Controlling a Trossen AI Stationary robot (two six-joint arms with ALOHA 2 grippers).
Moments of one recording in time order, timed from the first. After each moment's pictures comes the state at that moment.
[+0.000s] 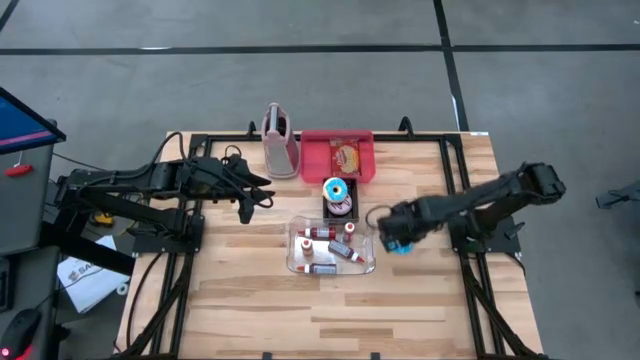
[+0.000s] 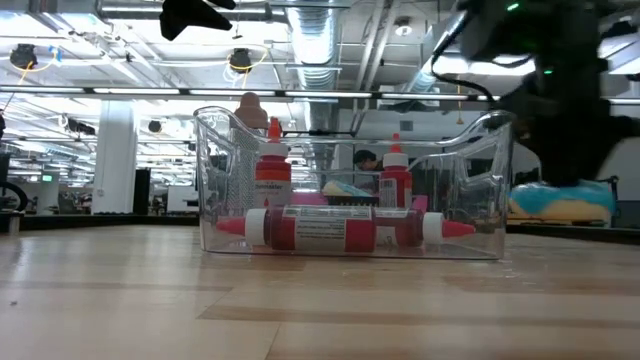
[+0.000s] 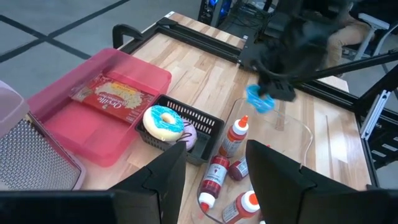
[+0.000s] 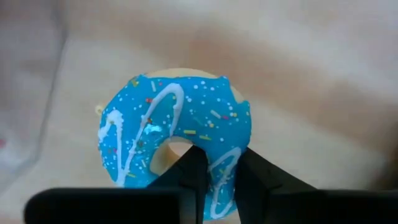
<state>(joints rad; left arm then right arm) 0.00 0.92 0.97 -0.52 -0.26 -0.36 0.17 1.43 0.84 -0.97 0.04 1.34</state>
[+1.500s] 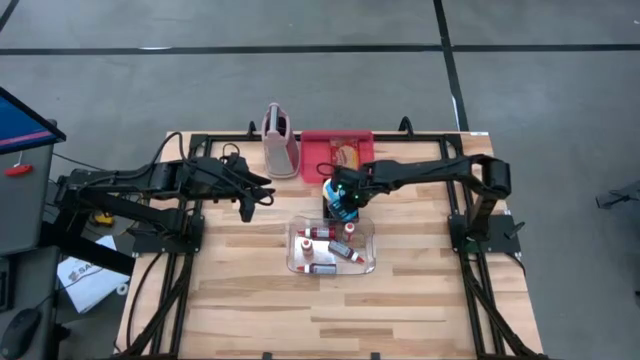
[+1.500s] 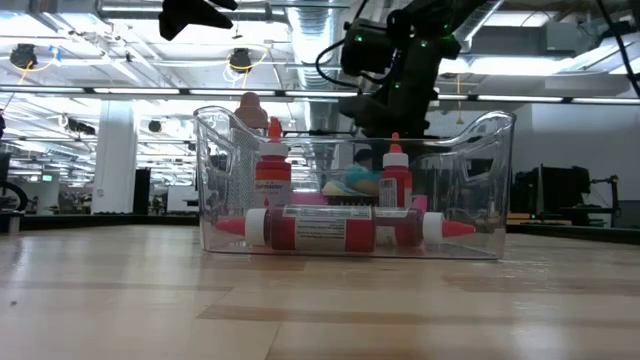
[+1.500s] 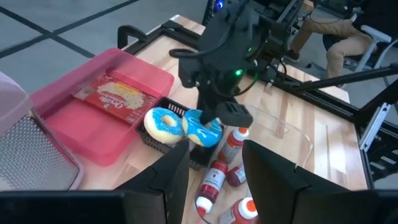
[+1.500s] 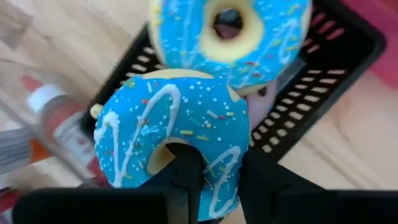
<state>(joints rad) -0.01 0.92 0.97 -0.50 -0.28 -0.40 -0.17 1.80 1.29 -0.73 0.05 0.71</state>
